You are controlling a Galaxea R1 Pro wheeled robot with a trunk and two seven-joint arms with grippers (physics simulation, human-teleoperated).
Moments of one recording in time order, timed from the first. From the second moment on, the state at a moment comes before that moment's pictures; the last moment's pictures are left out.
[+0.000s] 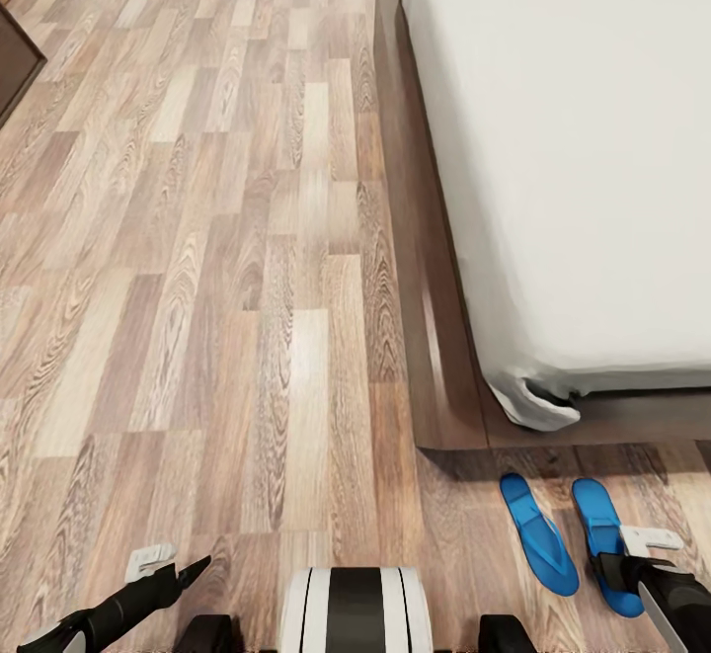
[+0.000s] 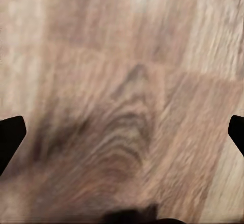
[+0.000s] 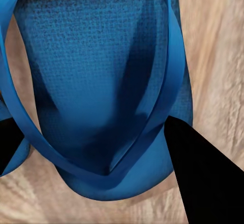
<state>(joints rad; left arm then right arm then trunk) -0.37 0.32 0.03 -0.44 0.43 0.02 -0.70 -0.33 -0.38 -0.09 -0.79 -0.11 0.44 -0.04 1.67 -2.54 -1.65</state>
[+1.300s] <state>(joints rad) -0.37 0.32 0.03 -0.44 0.43 0.02 -0.71 -0.33 -0.38 -0.10 -0.80 -0.12 0.31 -0.04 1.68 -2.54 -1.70</state>
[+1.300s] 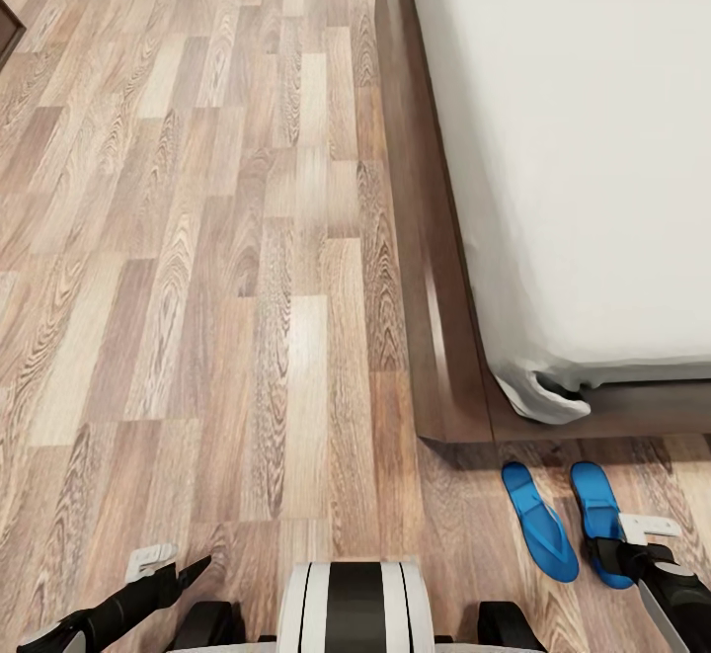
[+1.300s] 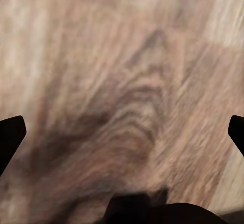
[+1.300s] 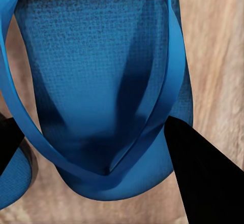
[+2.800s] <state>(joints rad) -0.37 0.32 0.03 -0.44 0.43 0.02 -0.71 -0.33 -0.38 -0.10 -0.80 -0.12 0.31 -0.04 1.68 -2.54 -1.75</state>
